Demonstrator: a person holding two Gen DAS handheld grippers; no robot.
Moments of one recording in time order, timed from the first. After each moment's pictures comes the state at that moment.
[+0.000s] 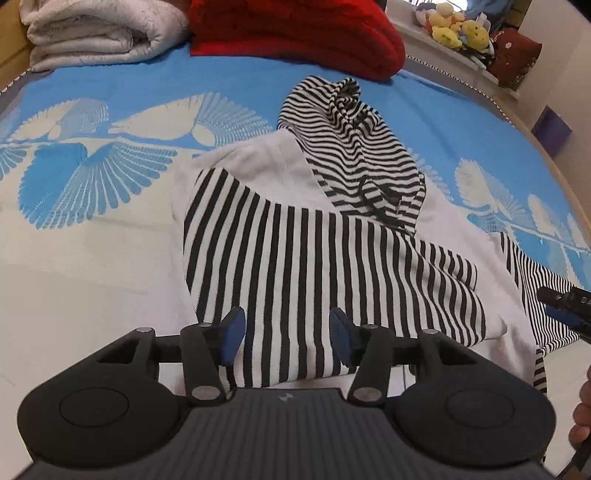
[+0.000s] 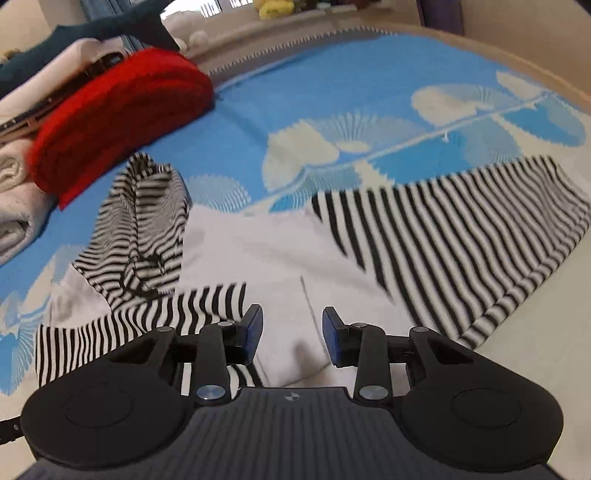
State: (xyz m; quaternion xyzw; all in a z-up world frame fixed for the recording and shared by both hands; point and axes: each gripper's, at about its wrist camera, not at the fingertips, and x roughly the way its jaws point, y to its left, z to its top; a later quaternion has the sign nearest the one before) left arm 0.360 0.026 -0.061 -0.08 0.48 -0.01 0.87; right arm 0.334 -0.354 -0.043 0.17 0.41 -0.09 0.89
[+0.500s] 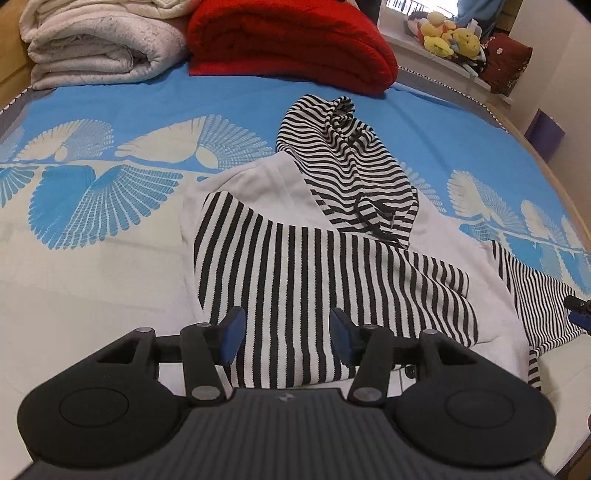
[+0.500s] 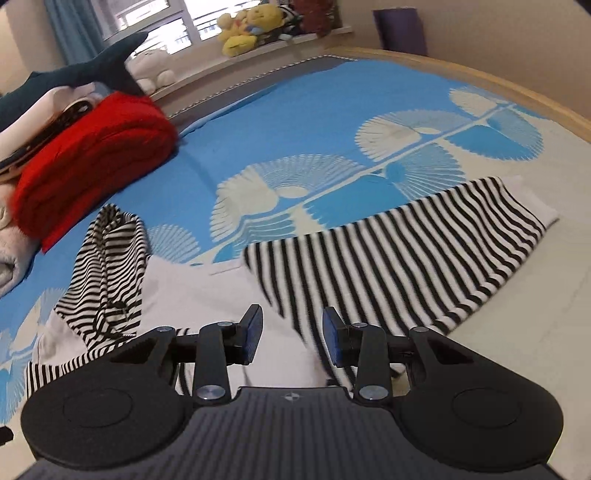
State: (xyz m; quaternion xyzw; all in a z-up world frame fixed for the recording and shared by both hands) left arm 0.350 0.031 -0.037 -0.07 0.47 -0.02 0.88; right arm 0.310 -0.423 -0.021 0.20 0.37 -0.13 0.90
